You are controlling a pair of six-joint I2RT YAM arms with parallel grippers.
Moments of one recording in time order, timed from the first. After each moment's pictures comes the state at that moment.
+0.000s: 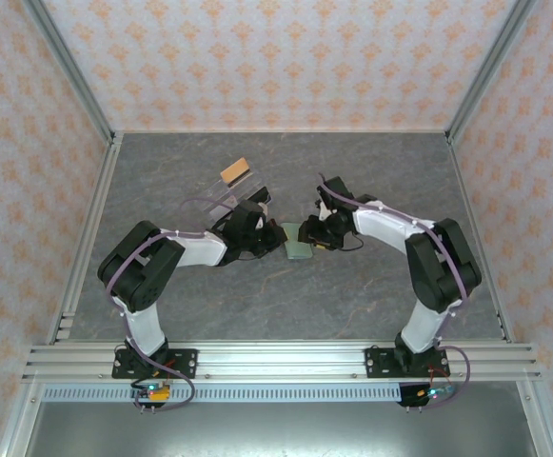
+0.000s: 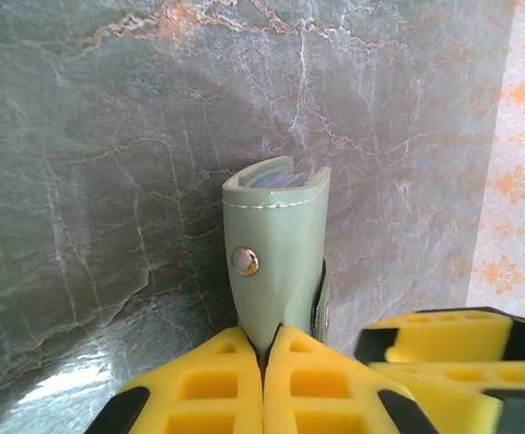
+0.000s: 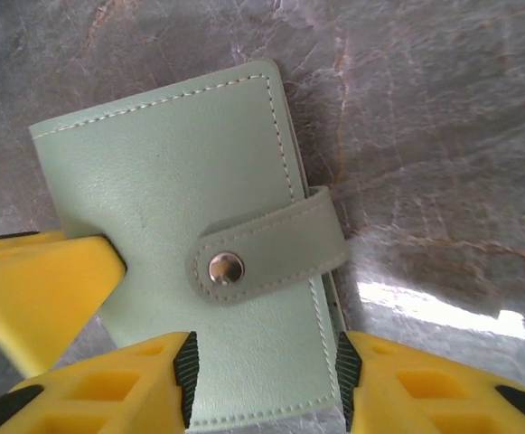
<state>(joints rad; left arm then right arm) -0.57 1.81 0.85 0.26 0.32 -1.10 0.47 1.76 1.11 -0.56 -0.37 0.61</state>
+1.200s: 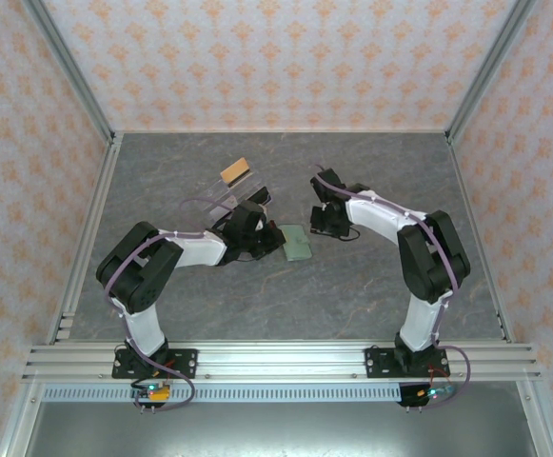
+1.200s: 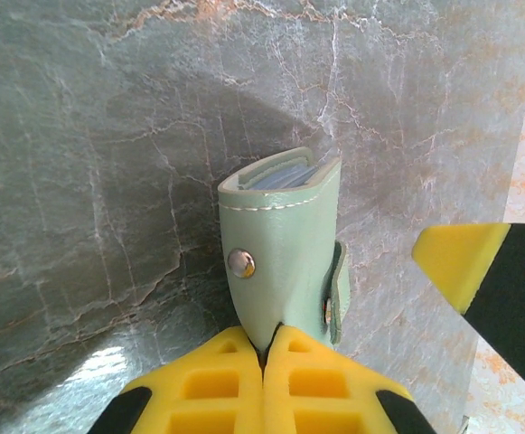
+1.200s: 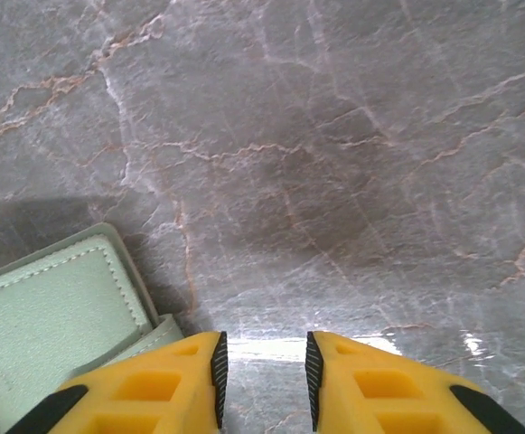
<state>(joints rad) -0.57 1.80 0.86 0.19 0.31 -1.09 0.49 1.82 1.25 -0.67 -0.03 0.61</state>
